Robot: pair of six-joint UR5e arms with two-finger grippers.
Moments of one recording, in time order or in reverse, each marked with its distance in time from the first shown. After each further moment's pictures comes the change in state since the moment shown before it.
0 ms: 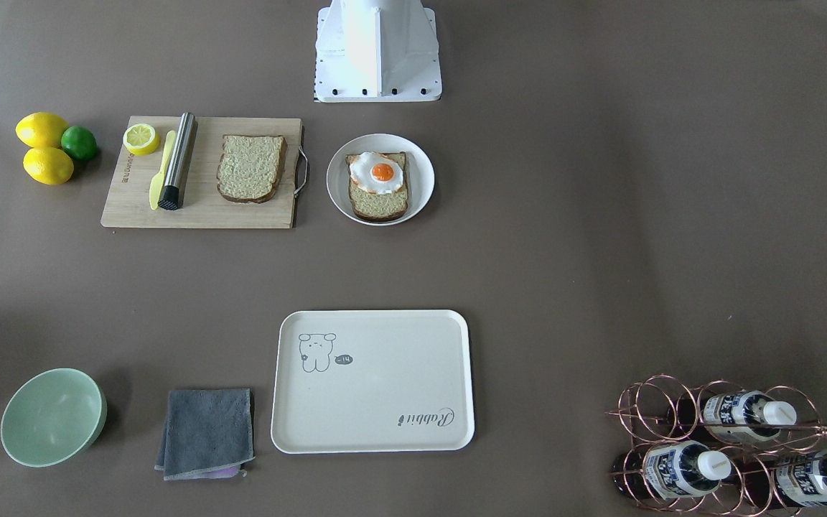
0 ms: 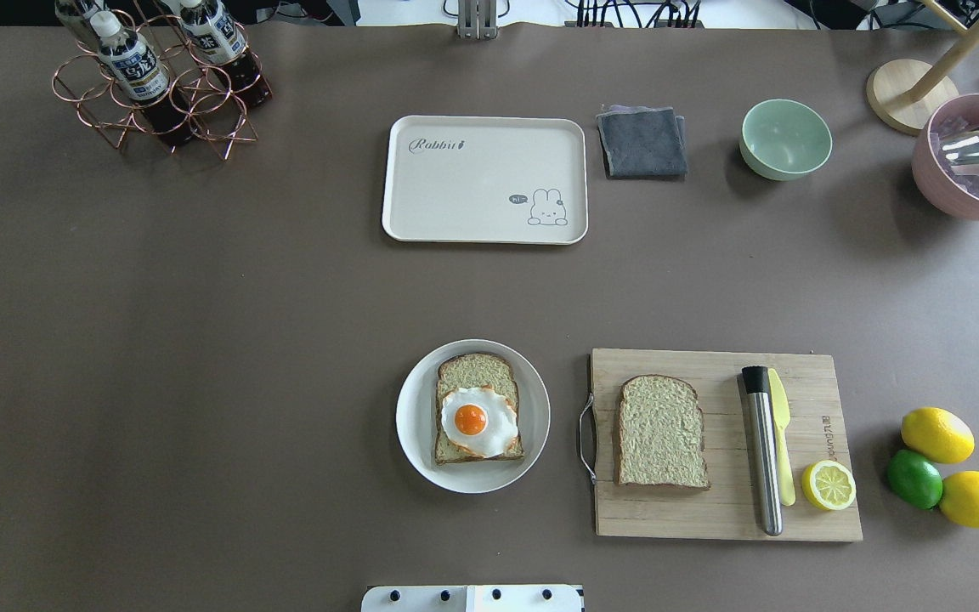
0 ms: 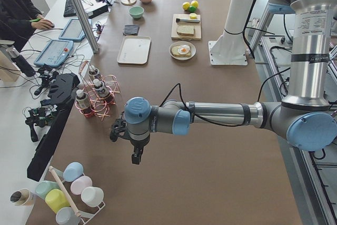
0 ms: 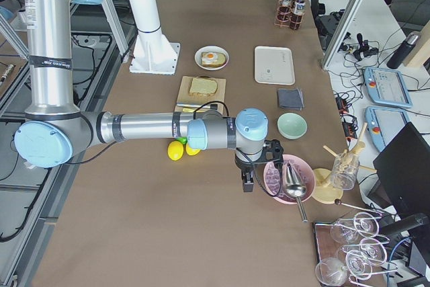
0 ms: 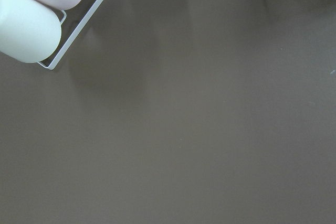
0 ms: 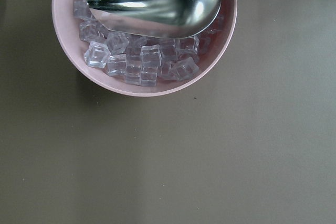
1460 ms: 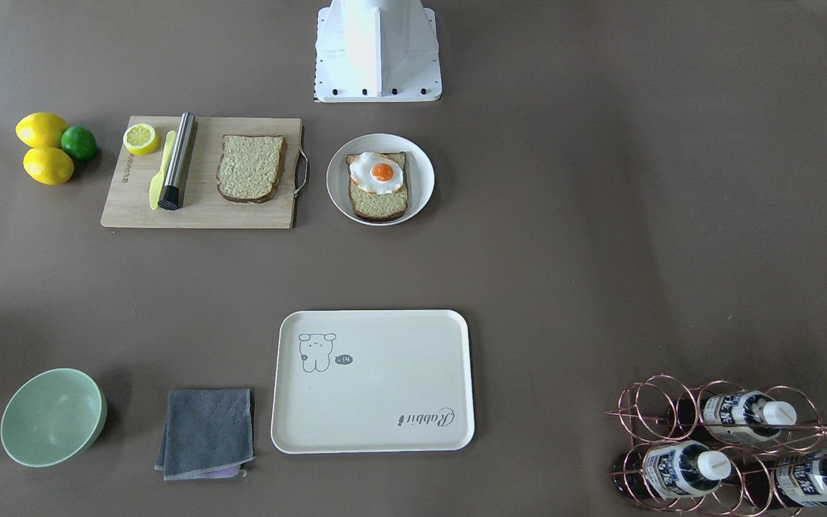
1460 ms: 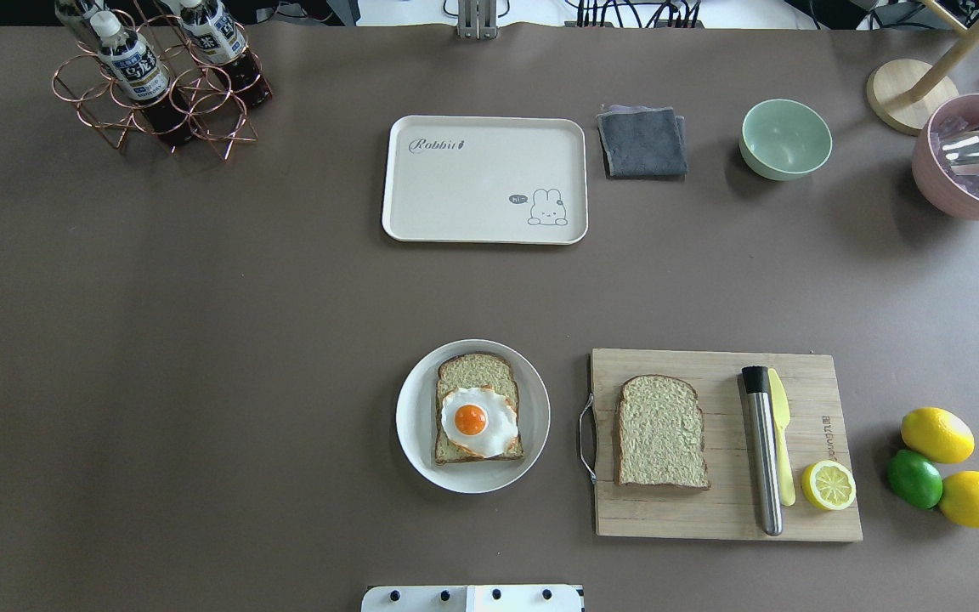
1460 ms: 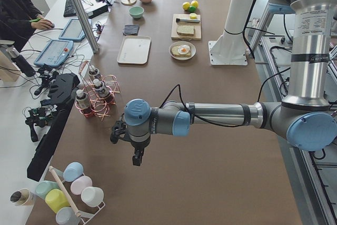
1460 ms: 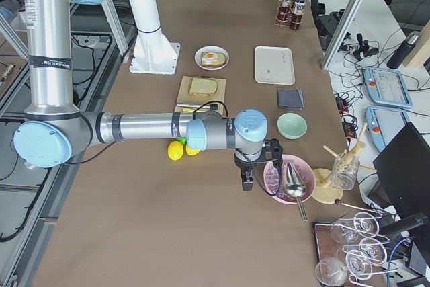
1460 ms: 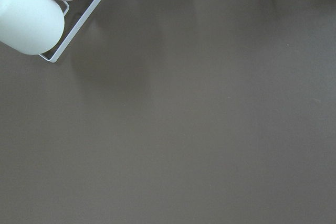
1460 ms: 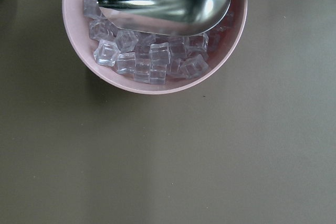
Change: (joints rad) left arm 0.000 0.000 0.010 0.006 0.000 -0.002; right arm 0.001 -0.004 0.001 0.002 0.030 -0.001
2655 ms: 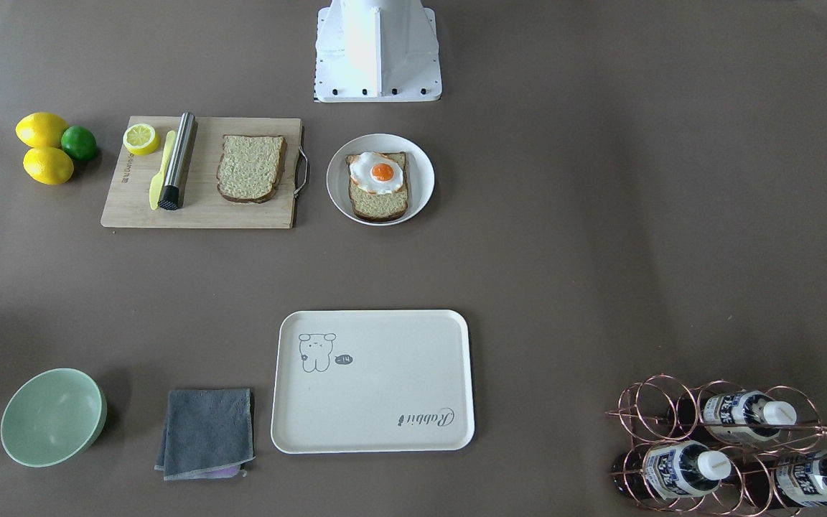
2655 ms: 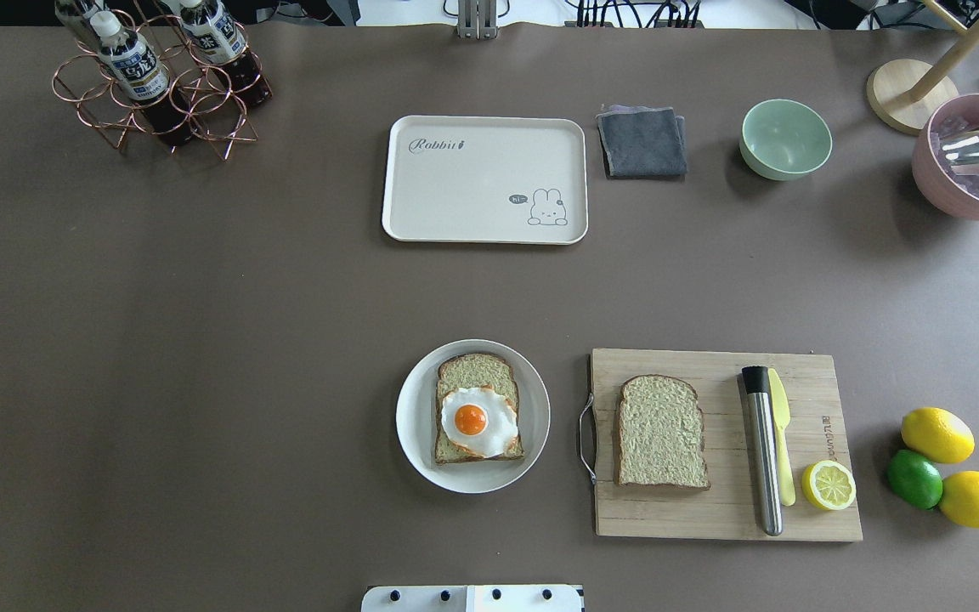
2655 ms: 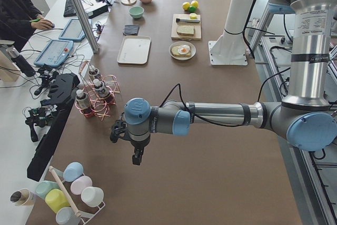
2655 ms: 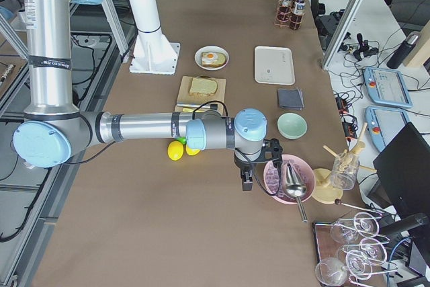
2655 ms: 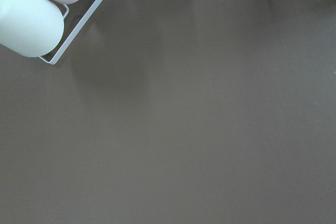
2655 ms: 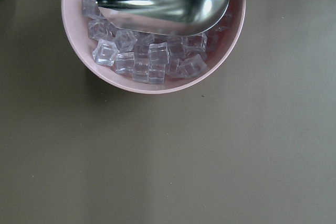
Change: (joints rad) left arm 0.000 0.001 -0.006 -0.001 0.001 -0.008; right arm 0.001 -0.003 0.005 0.000 -0.005 -0.001
